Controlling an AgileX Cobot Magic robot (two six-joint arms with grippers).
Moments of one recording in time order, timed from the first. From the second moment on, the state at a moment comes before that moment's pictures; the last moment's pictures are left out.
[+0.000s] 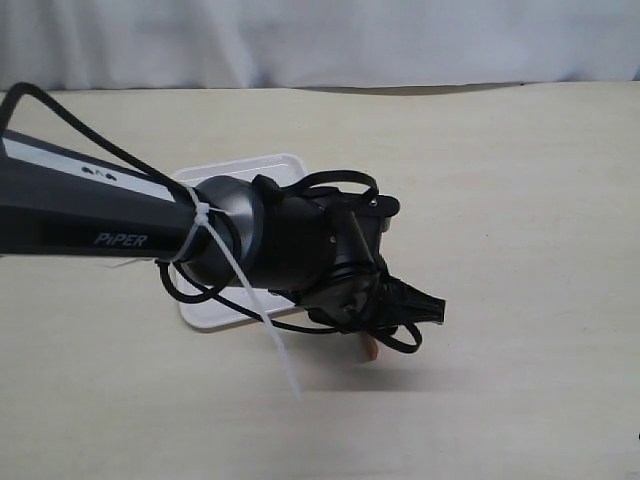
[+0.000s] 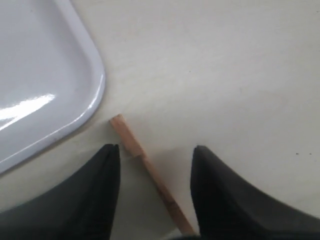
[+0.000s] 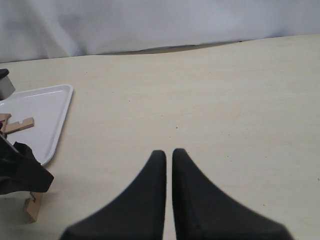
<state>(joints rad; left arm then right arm) -1.00 2.09 -1.27 0.36 0.48 -1.04 -0.02 0.00 0.00 0.31 0.36 -0.22</state>
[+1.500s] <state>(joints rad) -0.86 1.90 -1.27 0.65 0.53 -0.86 -0.02 0.00 0.00 0.31 0.36 -0.22</state>
